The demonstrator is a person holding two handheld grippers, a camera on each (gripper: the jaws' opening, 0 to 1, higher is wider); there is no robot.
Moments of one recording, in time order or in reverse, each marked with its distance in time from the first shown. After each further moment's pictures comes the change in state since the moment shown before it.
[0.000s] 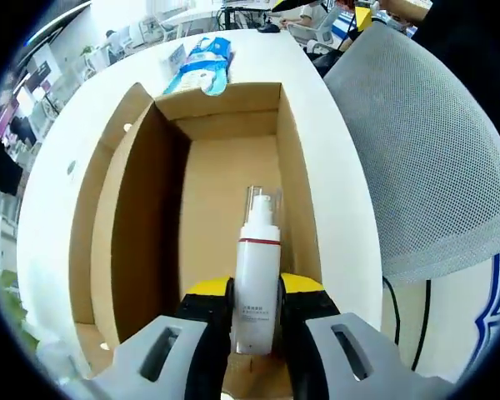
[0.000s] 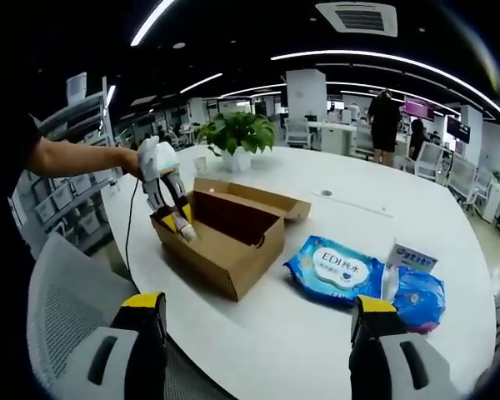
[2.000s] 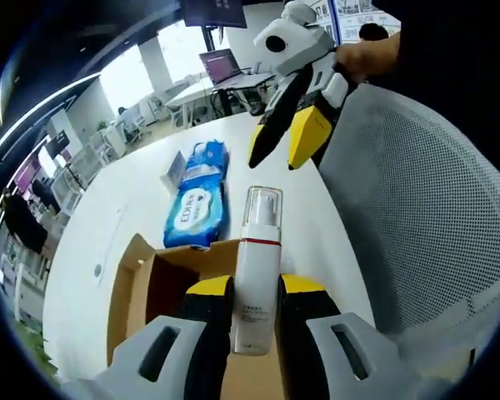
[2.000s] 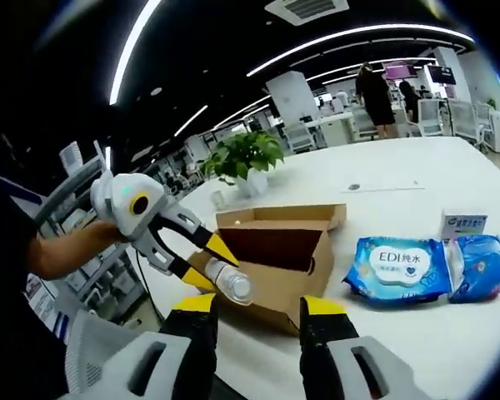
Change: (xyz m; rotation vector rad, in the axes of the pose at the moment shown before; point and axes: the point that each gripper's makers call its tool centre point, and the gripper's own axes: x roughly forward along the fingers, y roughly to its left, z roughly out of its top) left arm -0.018 -0.032 0.137 0.156 -0.388 0.144; right arm 0.045 0.045 0.036 0.331 -0.117 0.167
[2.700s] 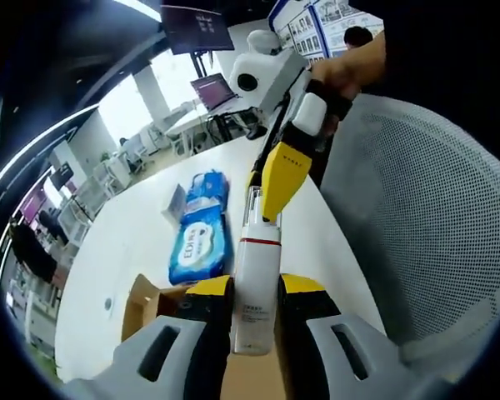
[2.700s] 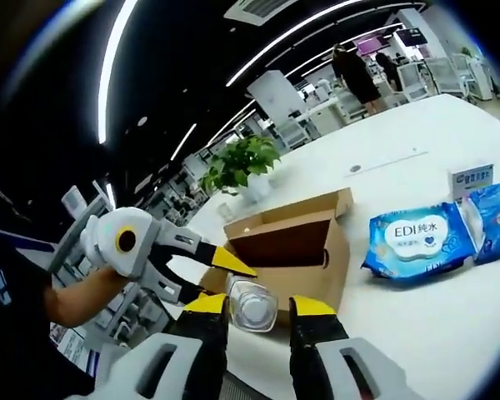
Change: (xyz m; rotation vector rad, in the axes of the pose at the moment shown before) left arm 0.013 -0.005 0.031 0.105 -0.103 0.045; right arm 0.008 0.005 -0.001 0.193 -0.021 0.059
